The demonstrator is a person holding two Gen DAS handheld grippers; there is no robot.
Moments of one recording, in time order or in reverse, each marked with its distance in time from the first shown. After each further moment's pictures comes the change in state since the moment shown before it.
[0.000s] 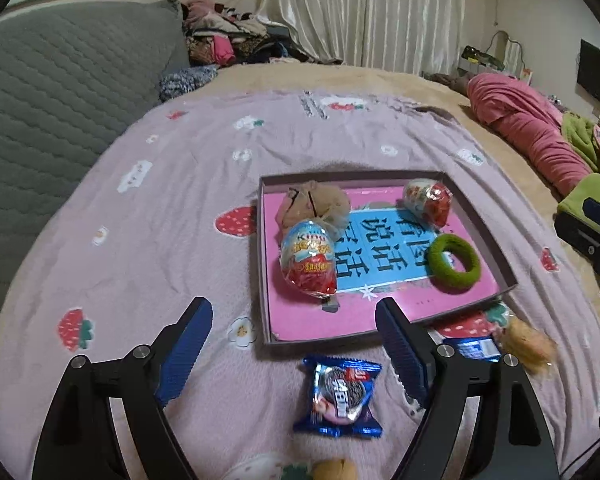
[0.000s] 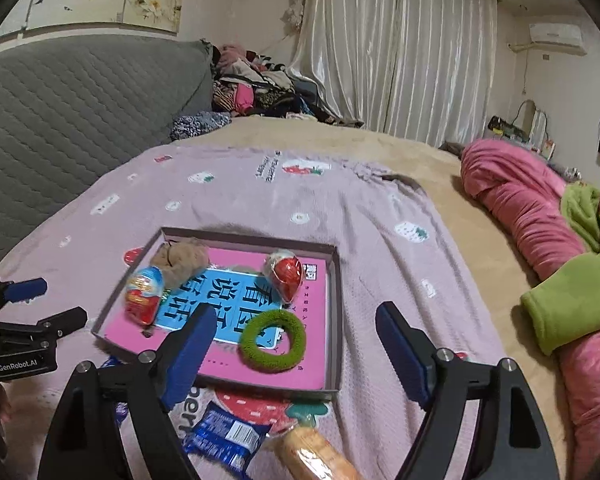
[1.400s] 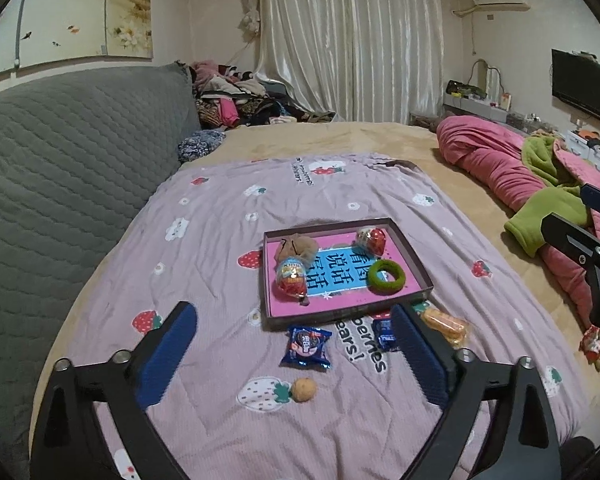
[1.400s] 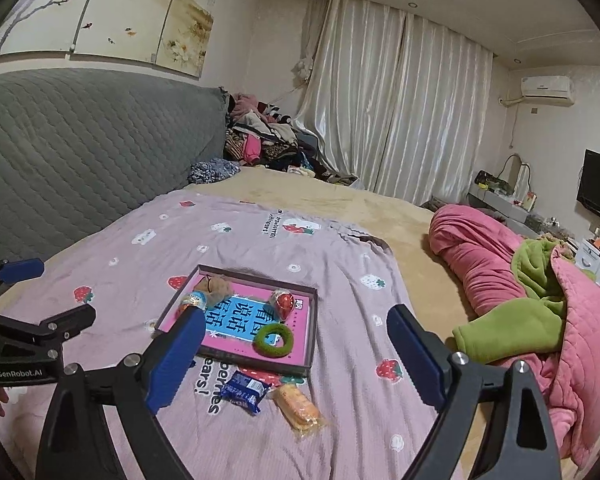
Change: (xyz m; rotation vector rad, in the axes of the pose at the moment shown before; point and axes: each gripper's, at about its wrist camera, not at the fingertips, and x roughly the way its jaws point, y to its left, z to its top) left arm -0.221 -0.034 -0.035 0.048 -0.179 0.028; right arm -0.208 0.011 0.000 -0.072 -0.162 -0.034
